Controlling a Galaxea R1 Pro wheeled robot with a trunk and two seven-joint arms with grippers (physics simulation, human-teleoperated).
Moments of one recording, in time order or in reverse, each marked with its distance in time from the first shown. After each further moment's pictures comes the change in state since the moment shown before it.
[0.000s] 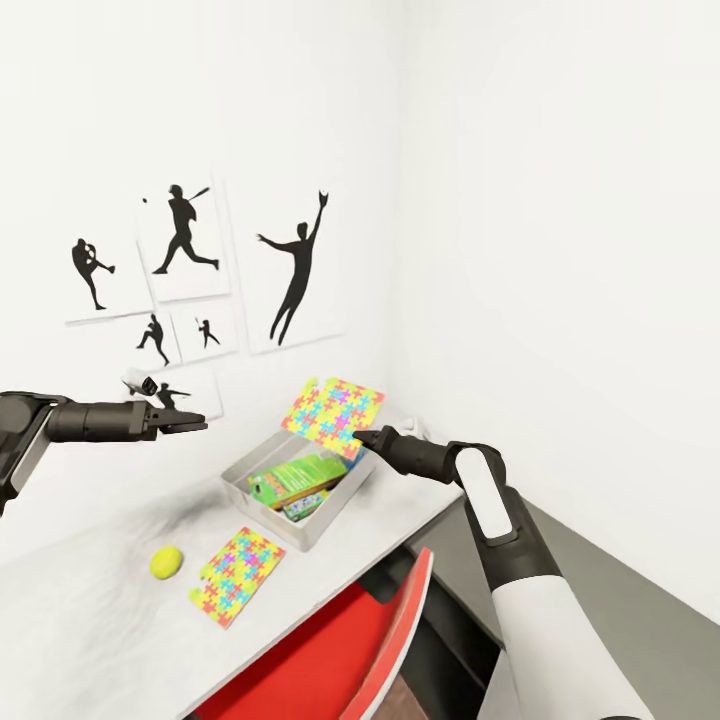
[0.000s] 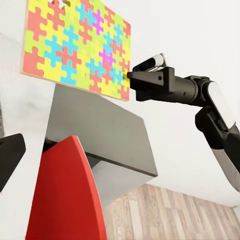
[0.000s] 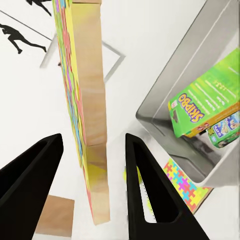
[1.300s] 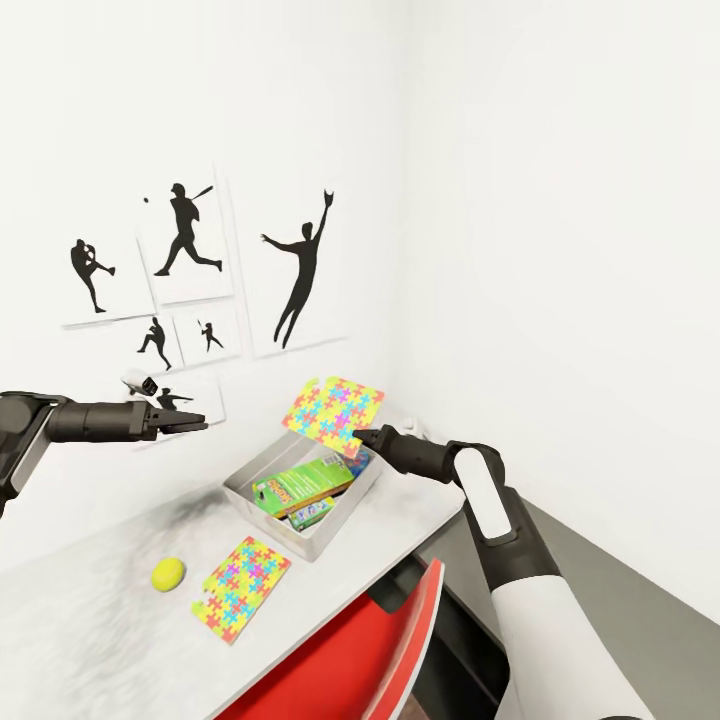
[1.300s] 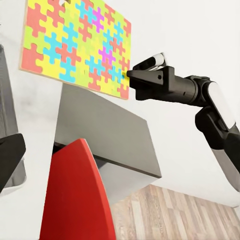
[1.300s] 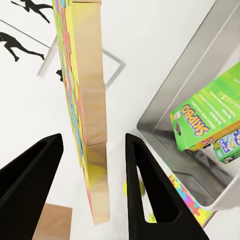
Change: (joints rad) left arm 0.000 -0.001 0.000 0.000 0.000 0.000 0.000; right arm 0.000 0.000 0.008 0.000 0.001 -0.019 -0.001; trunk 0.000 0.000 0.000
